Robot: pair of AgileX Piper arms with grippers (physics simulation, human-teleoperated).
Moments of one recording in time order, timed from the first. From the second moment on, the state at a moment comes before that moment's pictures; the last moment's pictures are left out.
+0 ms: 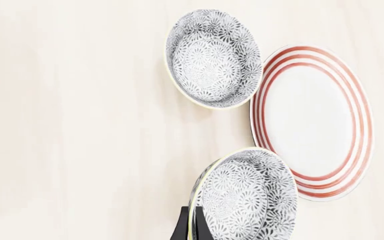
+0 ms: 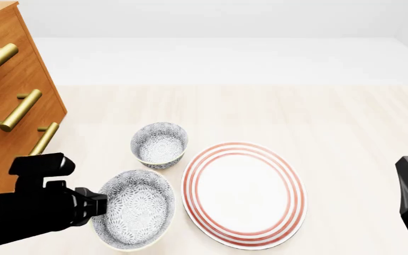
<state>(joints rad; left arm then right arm) -0.51 0.95 -0.31 0.28 -0.47 -0.02 0.02 -0.01 -0.02 0.00</state>
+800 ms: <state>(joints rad) -0.63 0.62 -0.66 0.85 -0.53 -0.02 0.01 -0.01 -0.01 0.00</state>
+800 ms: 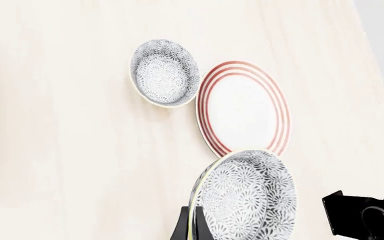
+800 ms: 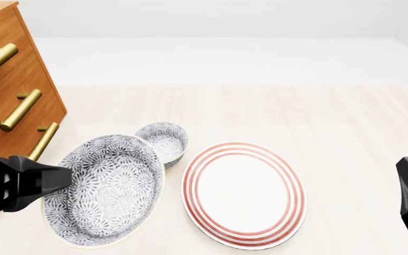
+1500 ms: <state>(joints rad) -0.83 0.54 -0.72 1.00 -0.61 -0.01 0.00 -0.01 -0.01 -0.02</state>
